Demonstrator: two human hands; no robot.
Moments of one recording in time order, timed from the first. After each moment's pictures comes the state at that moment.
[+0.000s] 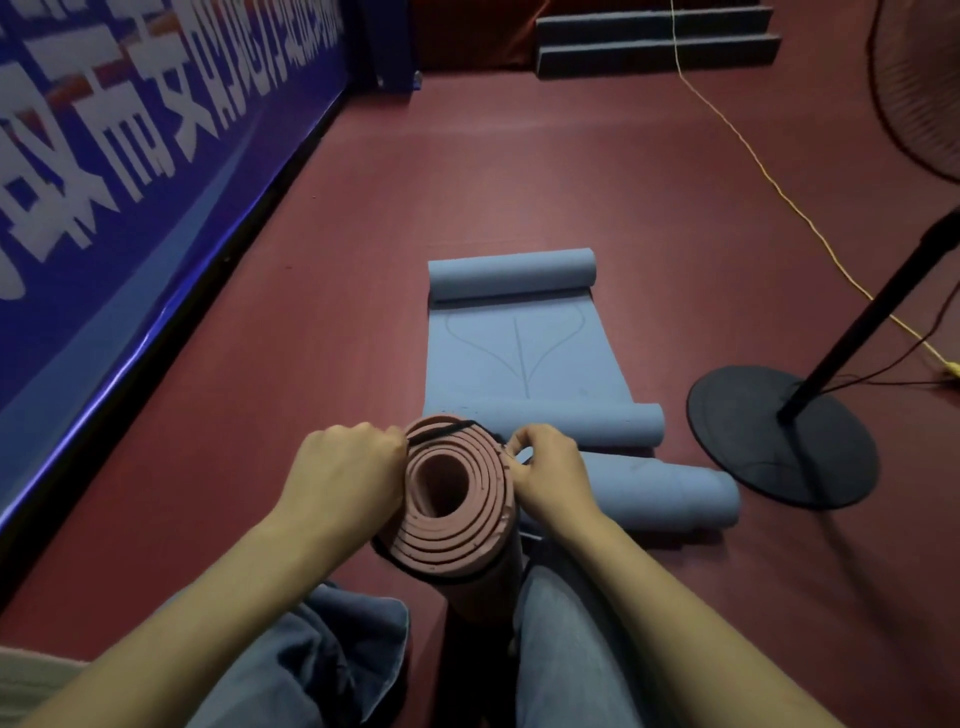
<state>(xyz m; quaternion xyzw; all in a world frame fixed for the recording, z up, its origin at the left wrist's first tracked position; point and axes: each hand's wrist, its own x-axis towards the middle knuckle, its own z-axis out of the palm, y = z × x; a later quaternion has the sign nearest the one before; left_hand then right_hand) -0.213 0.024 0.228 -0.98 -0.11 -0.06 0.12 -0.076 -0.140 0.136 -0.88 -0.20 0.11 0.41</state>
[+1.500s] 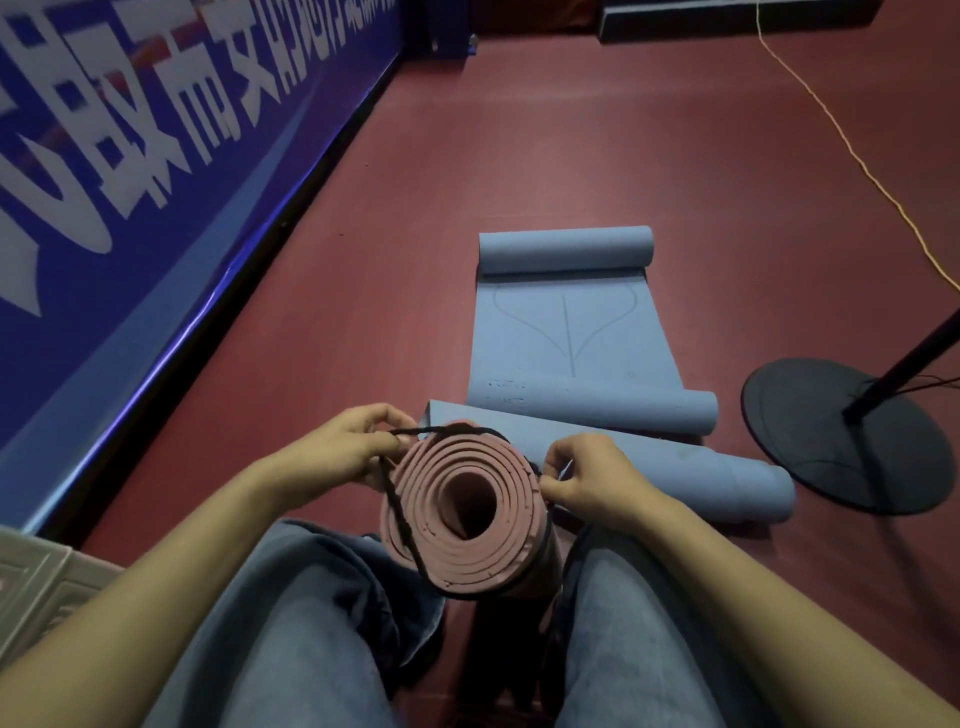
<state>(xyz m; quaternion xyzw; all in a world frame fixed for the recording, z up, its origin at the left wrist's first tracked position) -0.255 0.106 0.194 -0.76 -0.28 0.10 -0.58 -0.082 -0.142 0.123 -0.87 -0.34 0.23 0.27</state>
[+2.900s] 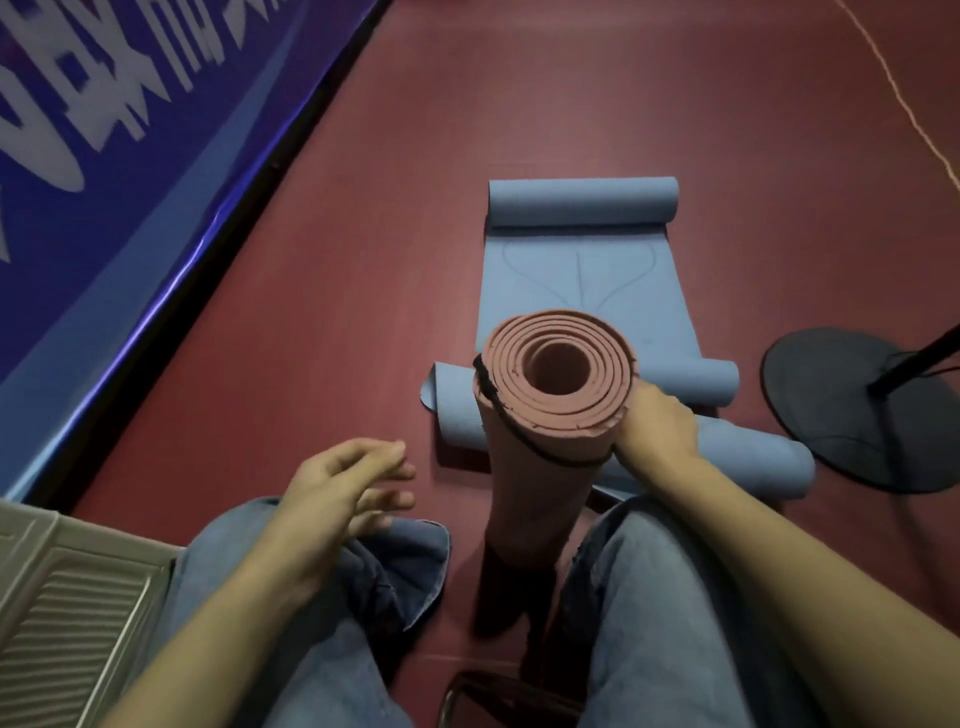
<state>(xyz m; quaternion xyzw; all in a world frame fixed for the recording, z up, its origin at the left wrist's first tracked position) -0.300 0.061 0.169 -0.58 -0.43 -0.08 -0.69 -0.052 -0.126 0.129 -0.96 -0.25 0.11 0.07</state>
